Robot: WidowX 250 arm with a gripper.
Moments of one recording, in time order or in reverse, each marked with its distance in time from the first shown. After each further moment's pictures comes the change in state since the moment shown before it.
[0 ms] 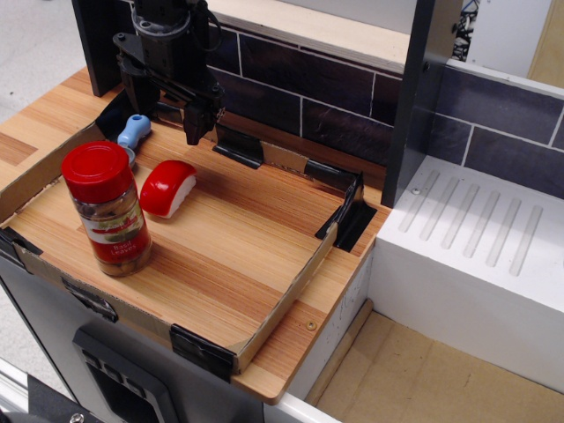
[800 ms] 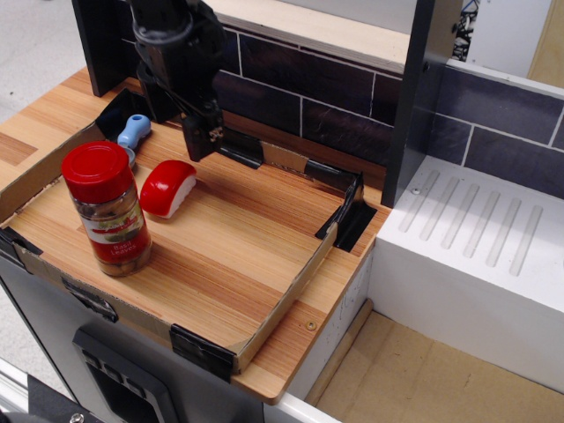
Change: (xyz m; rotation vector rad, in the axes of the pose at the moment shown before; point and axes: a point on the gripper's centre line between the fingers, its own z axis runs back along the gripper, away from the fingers) arm -0.016 -0.014 0.011 -0.142 -0.019 -0.329
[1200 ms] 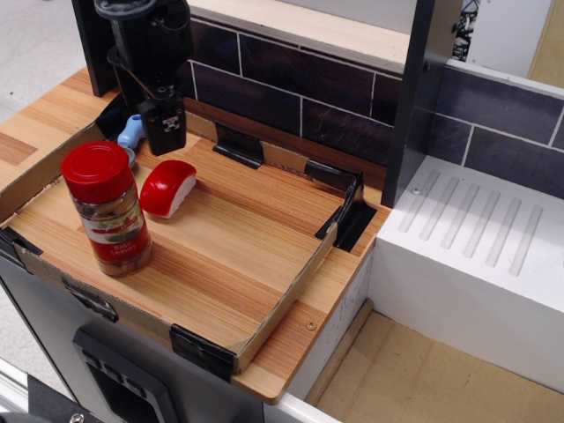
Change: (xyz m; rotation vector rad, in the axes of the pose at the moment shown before) arm -0.014 -0.010 0.022 -0.073 0.088 -0.221
